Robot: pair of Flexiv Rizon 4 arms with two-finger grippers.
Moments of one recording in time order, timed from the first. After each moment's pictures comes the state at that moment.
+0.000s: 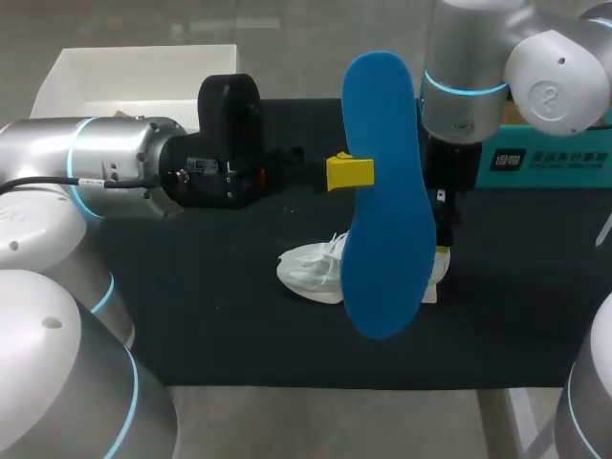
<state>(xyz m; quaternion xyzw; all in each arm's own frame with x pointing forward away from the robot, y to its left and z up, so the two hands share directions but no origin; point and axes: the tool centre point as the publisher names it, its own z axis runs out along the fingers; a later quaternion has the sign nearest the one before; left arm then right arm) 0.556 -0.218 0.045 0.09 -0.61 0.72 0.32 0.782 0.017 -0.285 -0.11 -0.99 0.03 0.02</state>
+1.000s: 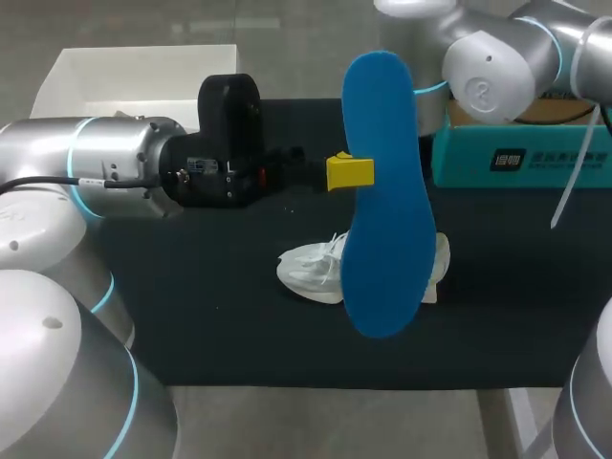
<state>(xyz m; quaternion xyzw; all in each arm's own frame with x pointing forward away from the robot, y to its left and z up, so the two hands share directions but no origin) 0.556 -0.218 0.045 0.09 -0.61 0.72 0.32 0.850 0.056 -0.328 -0.12 -0.99 0.05 0.02</state>
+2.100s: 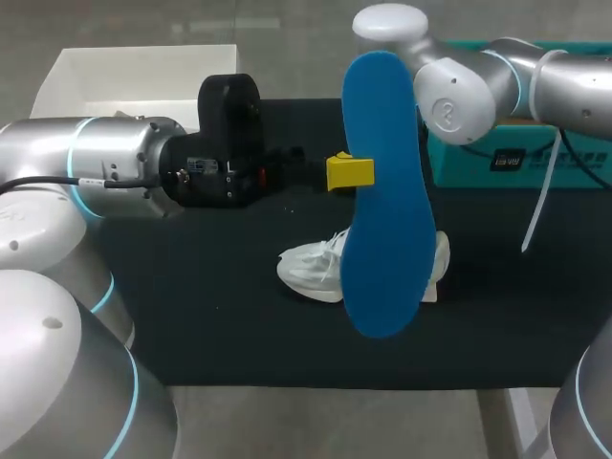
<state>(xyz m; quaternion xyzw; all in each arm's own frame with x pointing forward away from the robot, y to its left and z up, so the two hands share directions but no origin) 0.556 -0.218 0.045 0.09 -0.61 0.72 0.32 0.842 0.101 -0.381 -0.10 -0.99 0.02 0.08</state>
